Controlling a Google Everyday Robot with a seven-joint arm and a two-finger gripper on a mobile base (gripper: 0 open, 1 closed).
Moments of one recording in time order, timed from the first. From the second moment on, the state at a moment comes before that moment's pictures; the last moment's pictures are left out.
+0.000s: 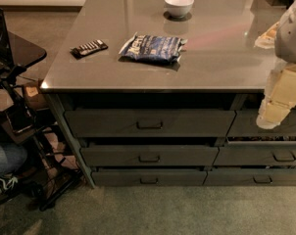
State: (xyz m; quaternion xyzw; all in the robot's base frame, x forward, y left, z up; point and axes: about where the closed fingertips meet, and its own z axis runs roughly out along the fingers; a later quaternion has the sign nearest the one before) arm 0.438 -0.217 0.976 -0.60 0.78 -0.03 0.16
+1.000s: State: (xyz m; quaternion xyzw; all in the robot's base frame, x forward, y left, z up) arm 0.443 -0.186 0.887 -0.59 0.79 0.04 0.17
